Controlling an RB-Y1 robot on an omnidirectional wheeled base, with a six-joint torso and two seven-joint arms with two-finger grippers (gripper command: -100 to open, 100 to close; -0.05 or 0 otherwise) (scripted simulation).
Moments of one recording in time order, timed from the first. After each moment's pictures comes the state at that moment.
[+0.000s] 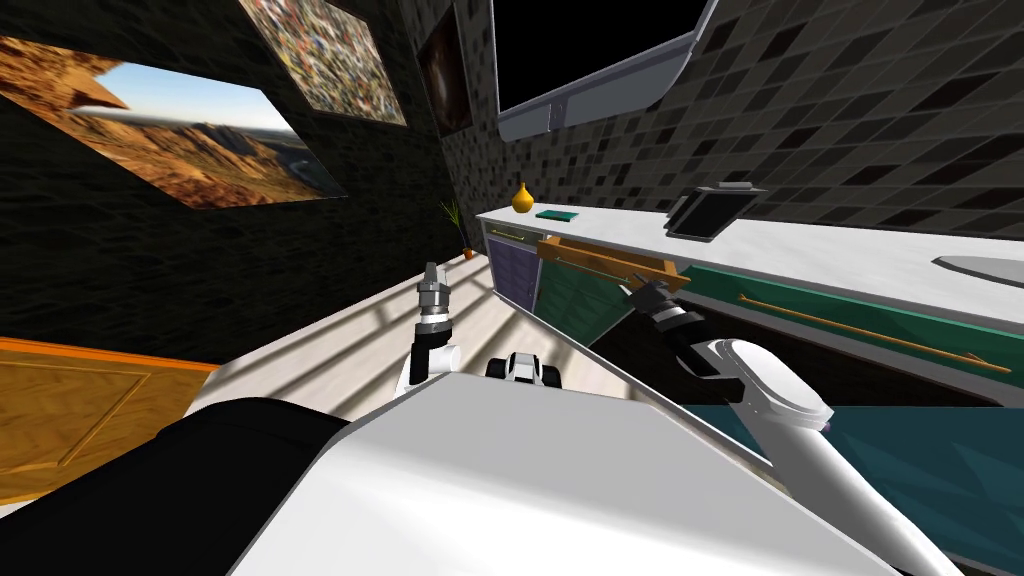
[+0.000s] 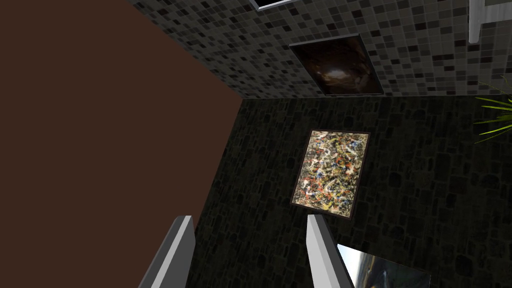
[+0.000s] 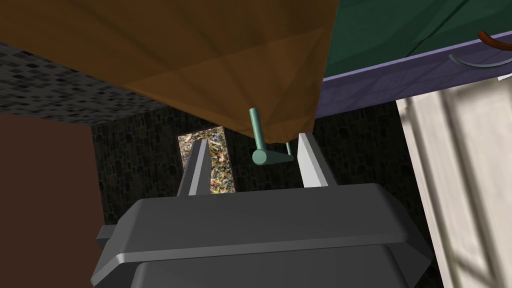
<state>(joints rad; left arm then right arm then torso) 0.52 -0.02 0.02 -2.29 0.00 -0.41 -0.15 0.24 -0.74 -0.19 -1.83 0.92 -0.31 1.18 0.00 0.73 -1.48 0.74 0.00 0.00</state>
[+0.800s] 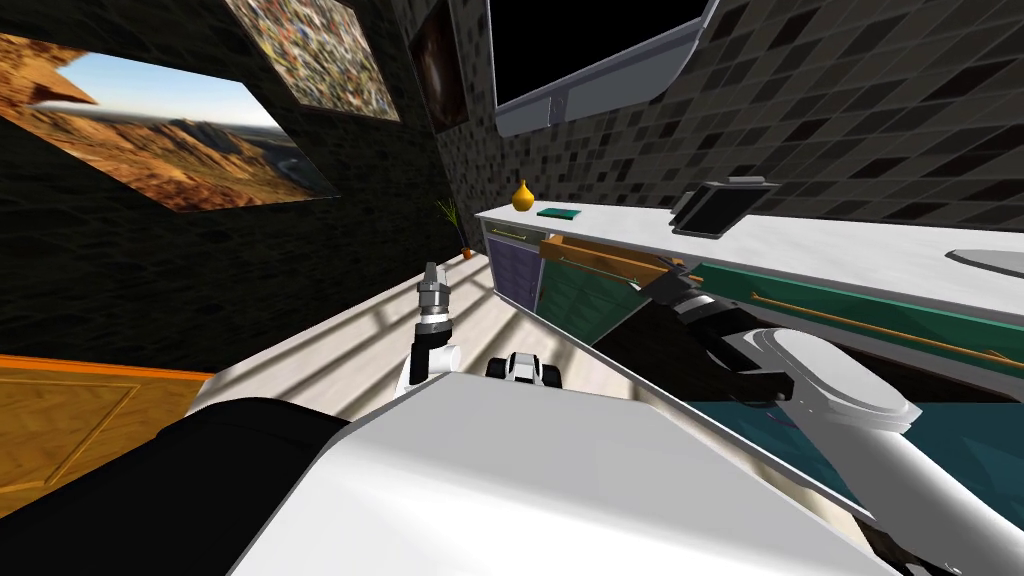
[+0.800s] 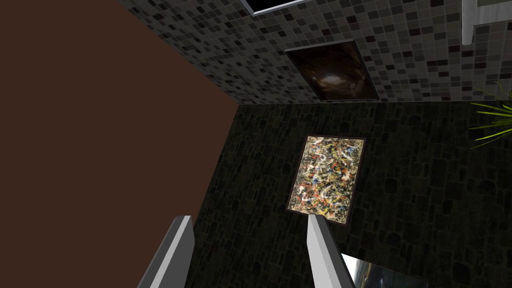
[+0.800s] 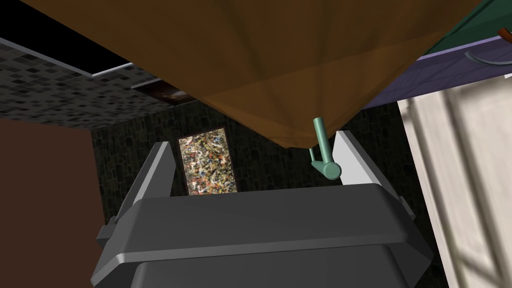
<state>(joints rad) 0.52 -0.02 0.02 -2.29 0.00 -0.41 -0.15 0.23 -0.90 -0.24 -1.83 0.87 -0.31 1.06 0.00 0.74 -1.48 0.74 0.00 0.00</state>
